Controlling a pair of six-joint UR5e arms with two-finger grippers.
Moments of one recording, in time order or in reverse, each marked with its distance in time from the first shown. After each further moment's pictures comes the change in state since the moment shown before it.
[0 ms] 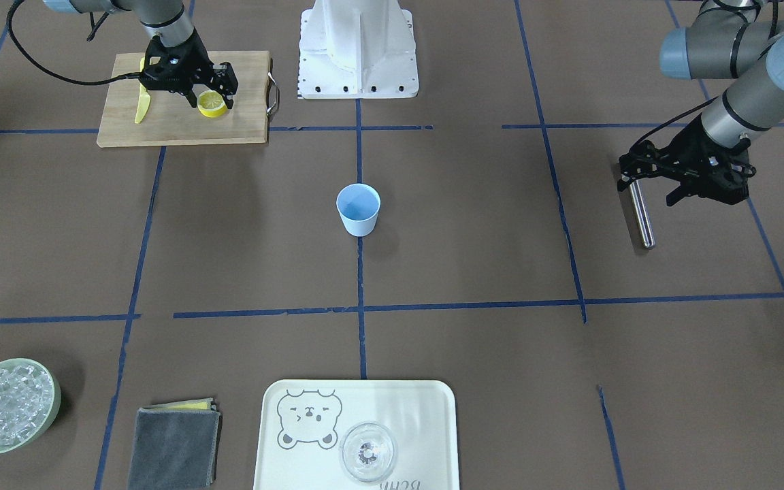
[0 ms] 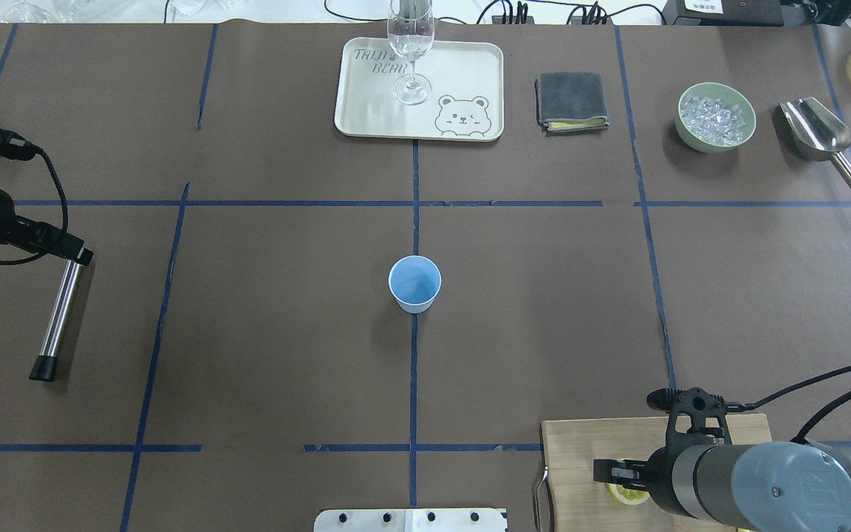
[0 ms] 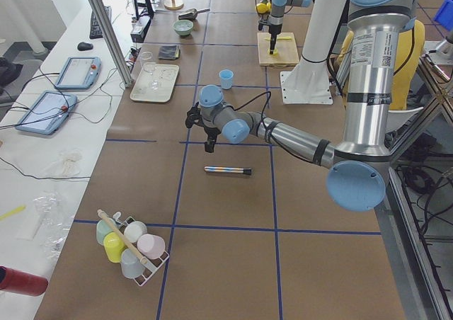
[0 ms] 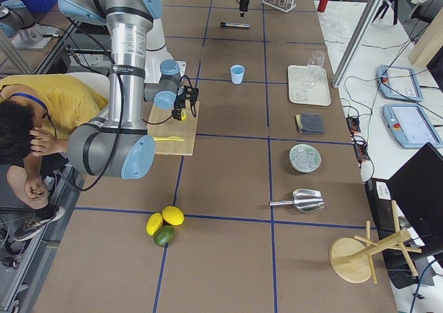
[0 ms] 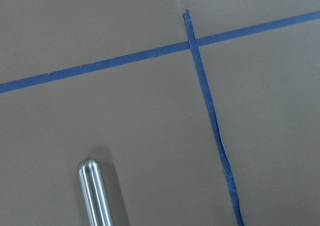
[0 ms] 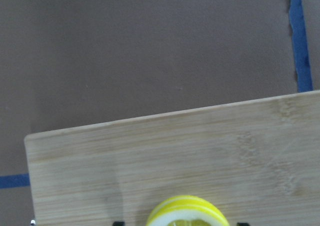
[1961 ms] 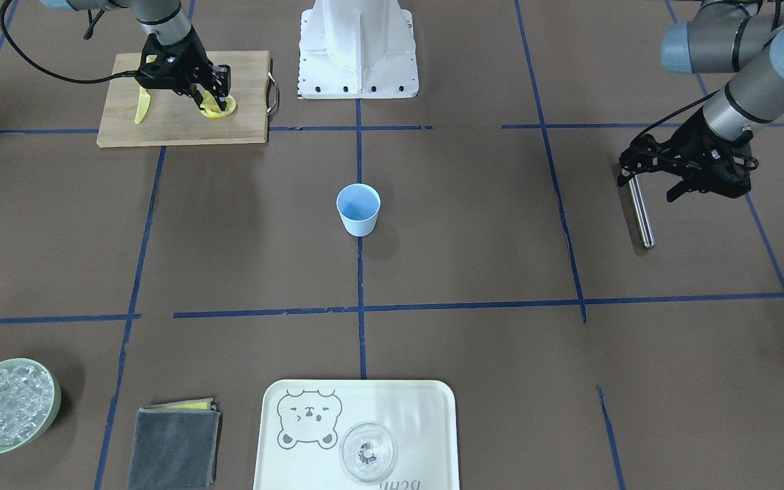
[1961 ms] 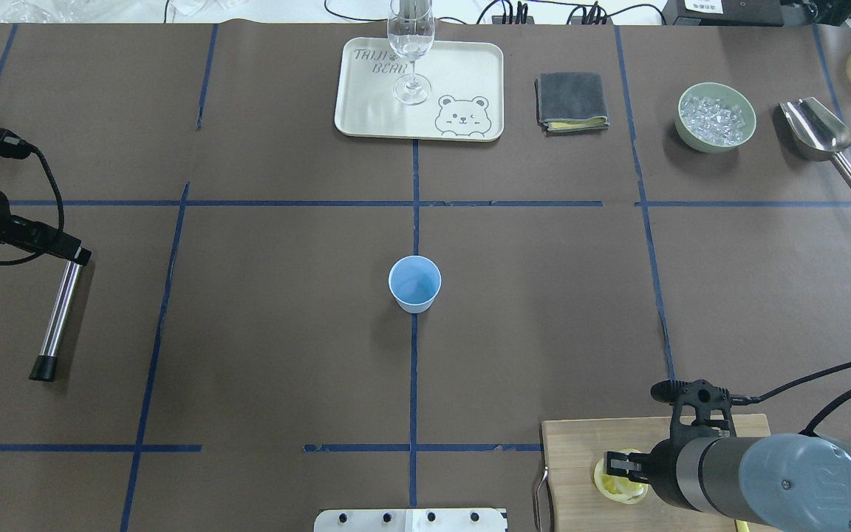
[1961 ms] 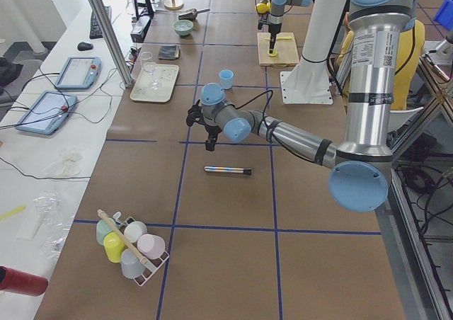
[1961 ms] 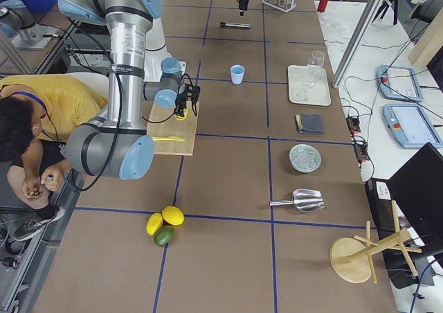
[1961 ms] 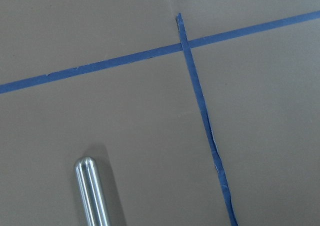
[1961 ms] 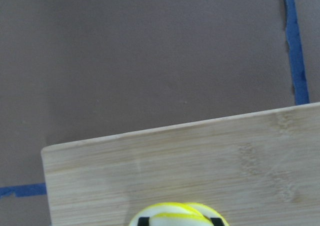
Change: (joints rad) left arm -0.003 0.009 -0.026 0.000 -0.002 -0.003; right arm 0.023 -0.006 0.024 -0.002 0.003 0.002
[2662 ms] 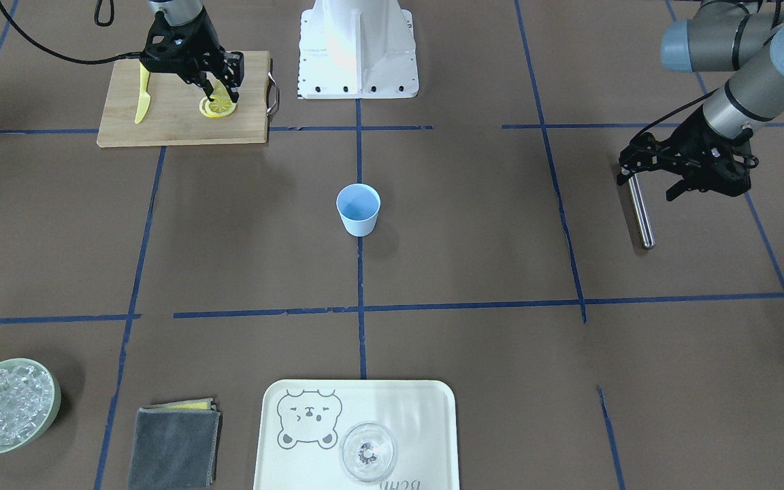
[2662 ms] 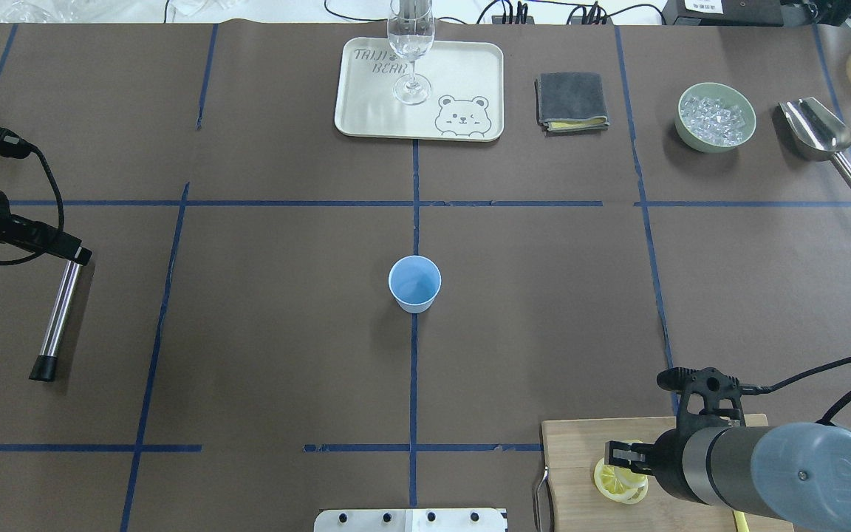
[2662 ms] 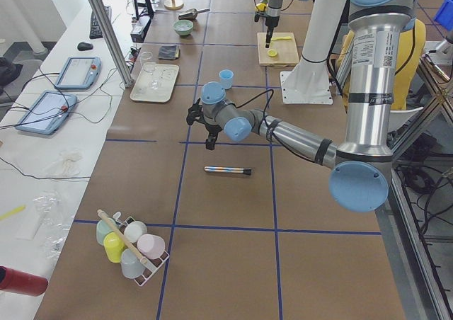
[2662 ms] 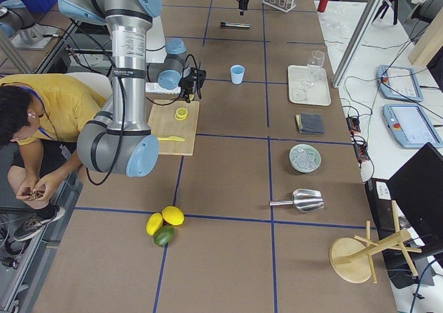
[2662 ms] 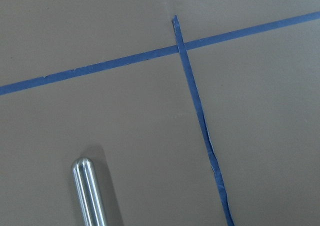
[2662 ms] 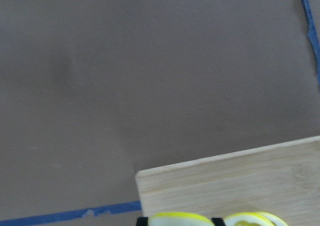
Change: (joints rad) left arm 0.000 0.001 -0.006 0.000 0.000 -0.001; right arm 0.081 0.187 0.095 -0.276 0.011 -0.002
